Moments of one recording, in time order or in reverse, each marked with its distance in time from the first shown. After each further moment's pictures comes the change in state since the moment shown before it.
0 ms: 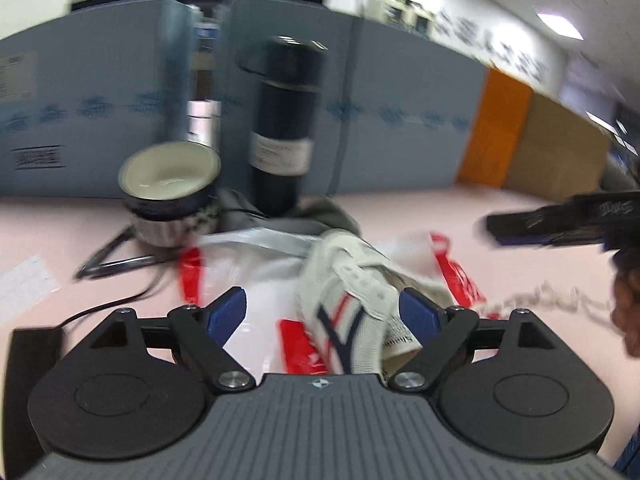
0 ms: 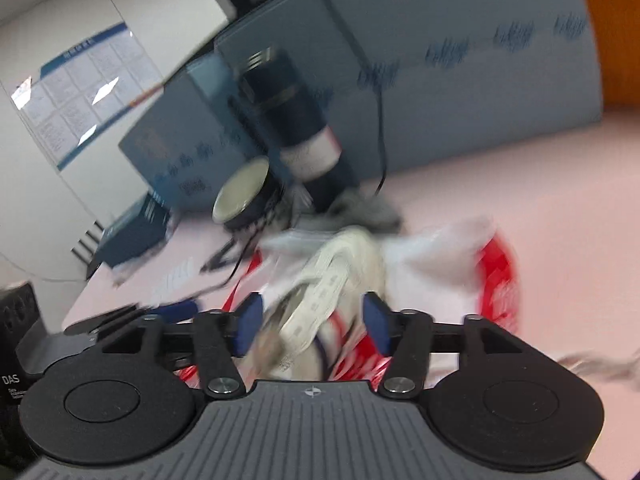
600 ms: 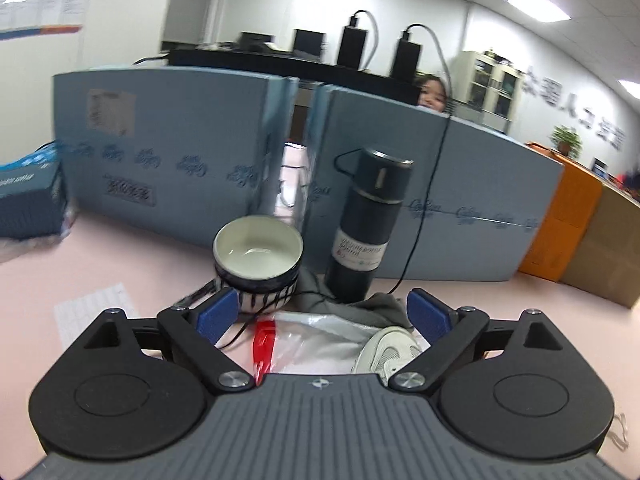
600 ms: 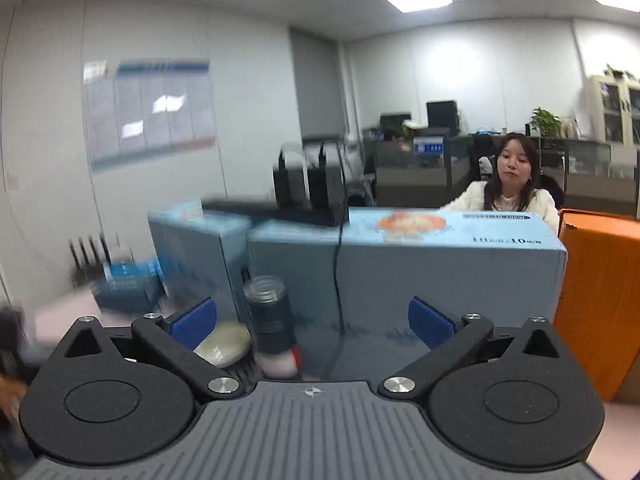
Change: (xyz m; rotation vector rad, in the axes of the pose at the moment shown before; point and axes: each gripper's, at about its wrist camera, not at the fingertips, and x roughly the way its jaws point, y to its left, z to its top) left arm -0.040 -0.006 0.060 -0.158 -0.113 0.227; right arm -0.097 -0.004 0.142 -0.461 -0.176 -0.015
